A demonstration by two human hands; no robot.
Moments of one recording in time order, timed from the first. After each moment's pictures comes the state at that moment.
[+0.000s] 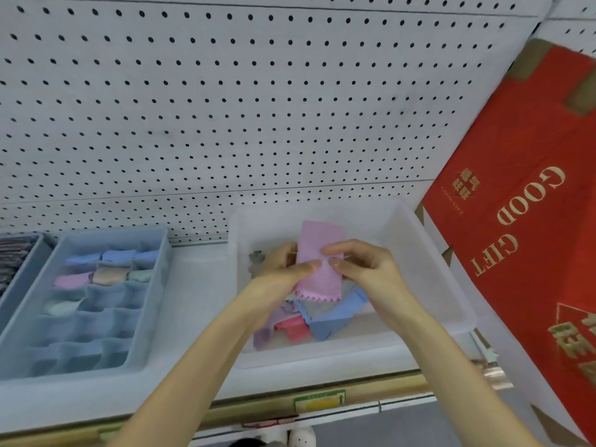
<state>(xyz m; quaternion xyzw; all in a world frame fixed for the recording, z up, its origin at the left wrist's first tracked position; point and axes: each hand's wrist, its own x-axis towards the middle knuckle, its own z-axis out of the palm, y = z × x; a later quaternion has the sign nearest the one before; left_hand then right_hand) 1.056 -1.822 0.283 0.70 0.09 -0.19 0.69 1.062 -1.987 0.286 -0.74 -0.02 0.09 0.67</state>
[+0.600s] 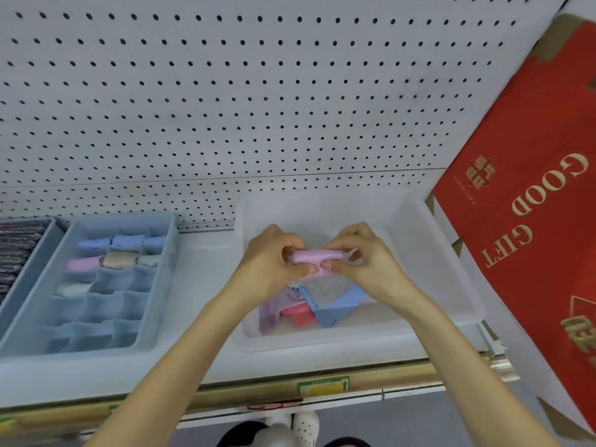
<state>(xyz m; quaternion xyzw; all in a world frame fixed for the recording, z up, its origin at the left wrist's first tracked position) 1.053 -1.799 0.286 0.90 -0.04 -0.07 0.44 1.067 -1.985 0.278 -0.85 -0.12 0.10 0.50</state>
